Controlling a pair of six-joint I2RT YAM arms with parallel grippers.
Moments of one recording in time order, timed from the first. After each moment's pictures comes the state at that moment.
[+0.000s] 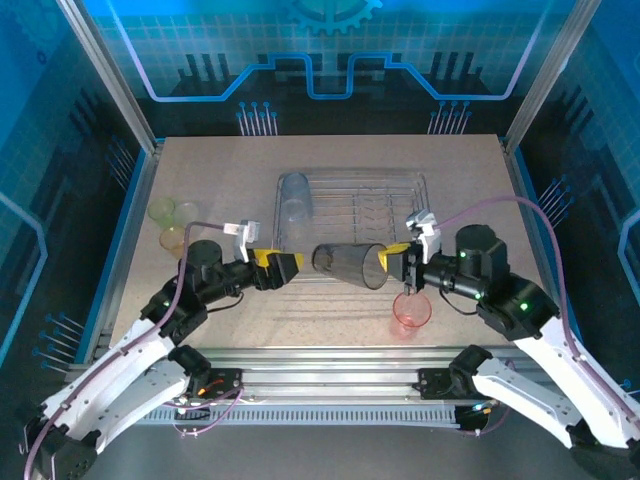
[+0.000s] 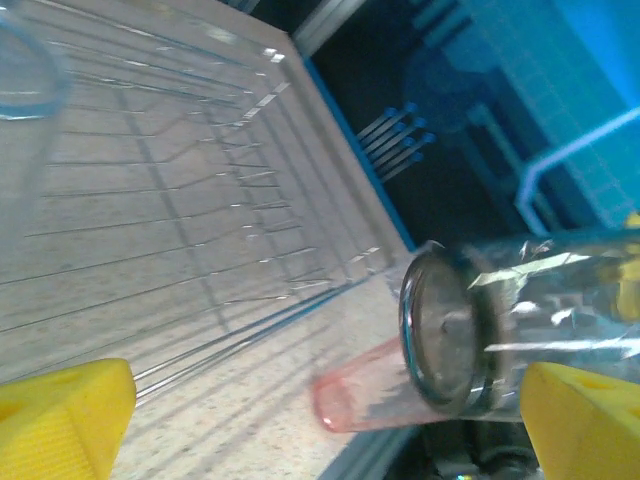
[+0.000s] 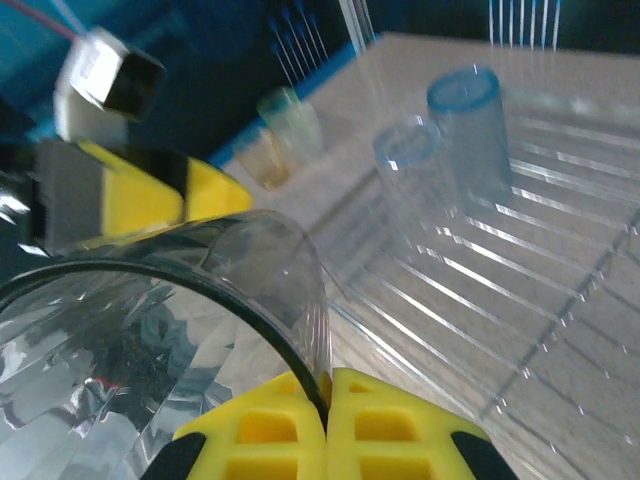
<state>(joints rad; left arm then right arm) -0.55 0.72 0.59 -0.12 0.38 -0.72 0.61 0.70 0.94 -0.59 -0.33 0.27</state>
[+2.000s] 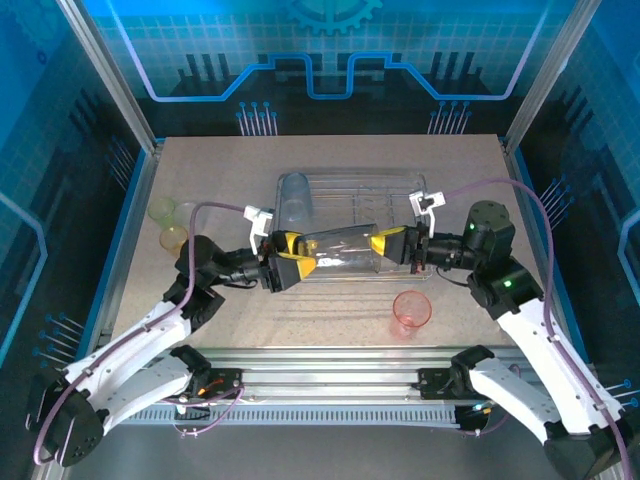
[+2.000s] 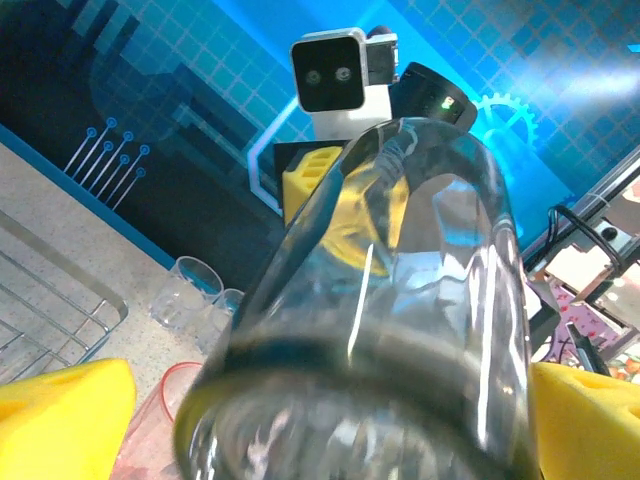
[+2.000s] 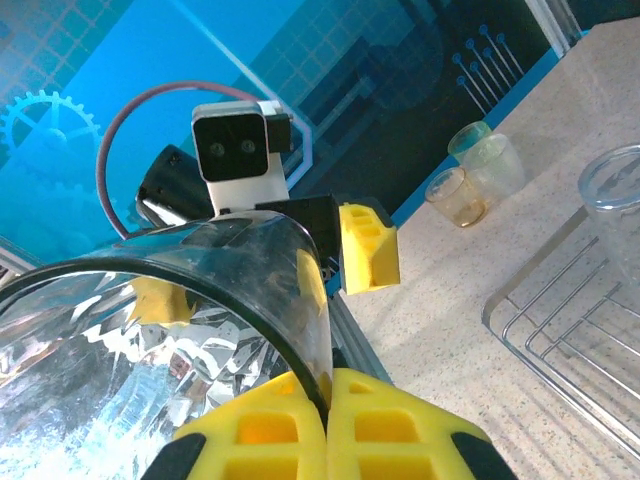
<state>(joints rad) -0.56 0.90 0.57 0.55 0.81 -0.88 0.39 0.83 0.90 -0.24 -0.92 0.62</state>
